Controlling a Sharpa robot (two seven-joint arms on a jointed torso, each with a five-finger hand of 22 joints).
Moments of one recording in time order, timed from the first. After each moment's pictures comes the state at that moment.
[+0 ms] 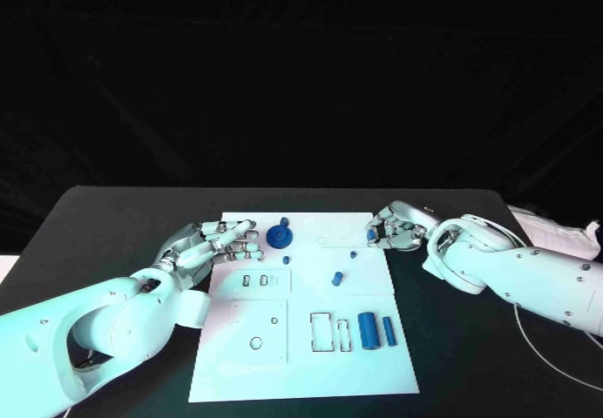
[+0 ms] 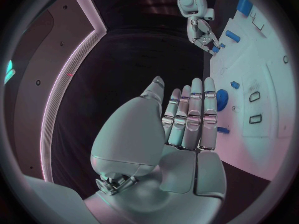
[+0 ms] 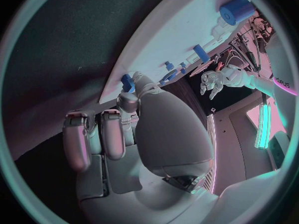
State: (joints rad) left arm 1.16 -0.89 -0.04 1.71 0.03 -0.32 0.35; left_hand 1.45 -0.03 0.05 0.18 0.09 1.00 0.20 0.08 0.07 1.09 0.15 0.07 0.07 1.14 0.11 0.15 0.19 0.17 0.99 0.21 0.28 0.10; right arm 0.98 -0.99 0.20 1.42 -1.37 -0.34 0.00; right_hand 1.50 -0.08 0.14 0.17 0.20 1.07 0.12 0.08 0.07 1.37 0.03 0.90 1.11 1.47 -0.03 1.46 1.31 0.04 1.47 0.08 1.53 1.31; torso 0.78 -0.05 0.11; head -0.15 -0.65
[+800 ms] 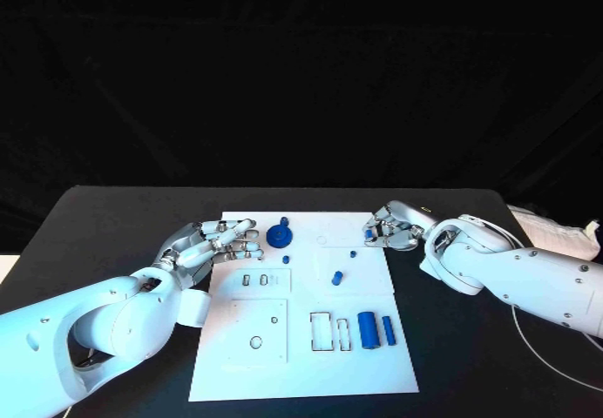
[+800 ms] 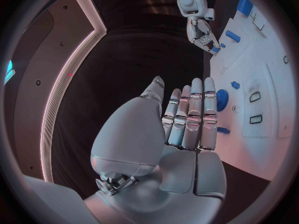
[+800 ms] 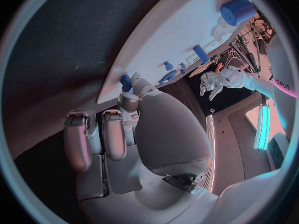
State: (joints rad) left arm 1.16 -0.89 -0.04 1.71 0.03 -0.32 0.35; left_hand 1.45 -0.03 0.05 0.18 0.09 1.00 0.20 0.08 0.07 1.09 0.15 0.07 0.07 1.14 0.11 0.15 0.19 0.17 0.99 0.21 0.28 0.10; right arm 0.98 -0.99 0.20 1.44 -1.39 -0.35 -0.01; right_hand 1.48 -0.05 0.21 0.15 0.12 1.12 0.11 0.11 0.08 1.37 0.02 0.89 1.11 1.47 -0.05 1.47 1.31 0.04 1.47 0.07 1.53 1.31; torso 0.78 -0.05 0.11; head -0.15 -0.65
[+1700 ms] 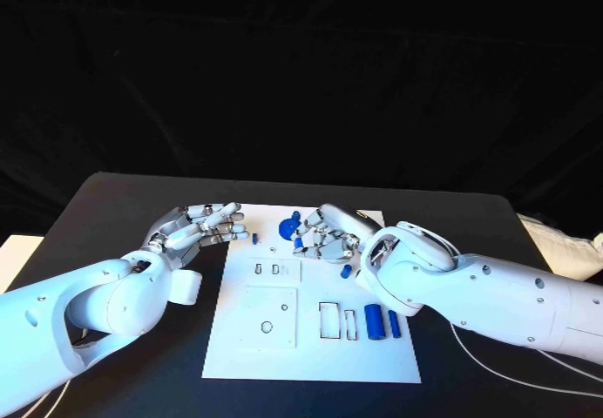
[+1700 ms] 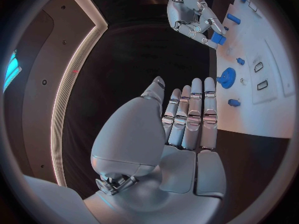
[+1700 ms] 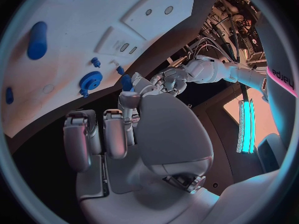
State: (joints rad) left arm 1.16 -0.91 -0.04 1.65 0.05 -0.32 0.37; left_hand 1.45 -0.02 0.05 0.18 0.09 1.00 0.20 0.07 0.07 1.09 0.15 0.07 0.07 1.14 0.11 0.15 0.19 0.17 0.99 0.21 0.28 0.10; right arm 0.95 -0.81 0.19 1.72 -1.47 -0.41 -0.24; right_hand 1.45 -0.05 0.22 0.14 0.14 1.13 0.11 0.09 0.09 1.36 0.01 0.80 1.05 1.47 -0.05 1.45 1.31 0.04 1.47 0.07 1.53 1.31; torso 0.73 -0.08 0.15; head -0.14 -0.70
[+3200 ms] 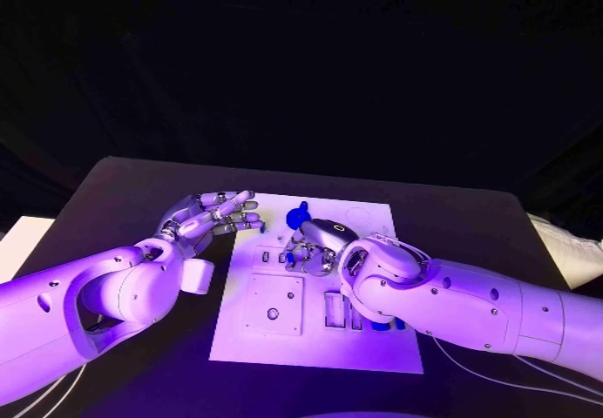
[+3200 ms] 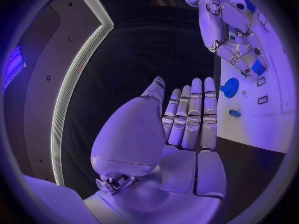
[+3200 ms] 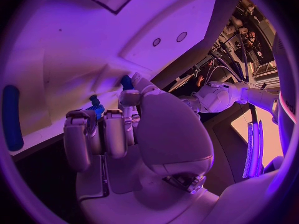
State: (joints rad) left arm 1.16 -0.90 -0.04 1.69 0.06 -0.32 0.38; left_hand 1.45 -0.02 0.05 0.18 0.09 1.00 0.20 0.07 0.07 1.09 0.15 0.07 0.07 1.14 0.11 0.15 0.19 0.17 0.99 0.21 0.28 0.10; right arm 0.91 -0.68 0.16 1.62 -1.61 -0.33 -0.37; right_hand 1.44 -0.06 0.23 0.14 0.14 1.13 0.10 0.09 0.09 1.35 0.01 0.77 1.03 1.47 -0.05 1.44 1.31 0.04 1.47 0.07 1.53 1.31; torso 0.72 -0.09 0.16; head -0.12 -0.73
